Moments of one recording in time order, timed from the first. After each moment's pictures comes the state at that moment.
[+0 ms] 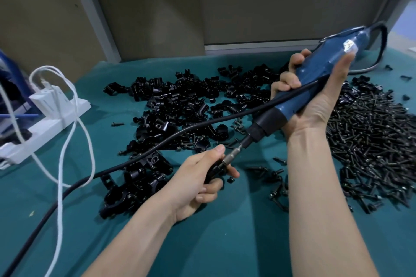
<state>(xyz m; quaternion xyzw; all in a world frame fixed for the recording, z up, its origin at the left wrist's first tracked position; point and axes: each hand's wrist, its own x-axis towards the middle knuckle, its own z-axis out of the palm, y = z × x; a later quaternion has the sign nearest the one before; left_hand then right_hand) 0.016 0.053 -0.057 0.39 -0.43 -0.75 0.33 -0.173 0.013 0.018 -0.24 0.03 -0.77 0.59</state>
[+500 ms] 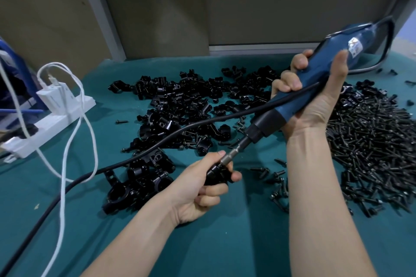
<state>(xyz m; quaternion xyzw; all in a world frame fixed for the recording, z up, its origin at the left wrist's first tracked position) 0.016 0.054 -0.060 0.34 -0.30 -0.85 0.27 -0.171 0.002 0.015 -0.28 -0.03 -0.74 0.60</state>
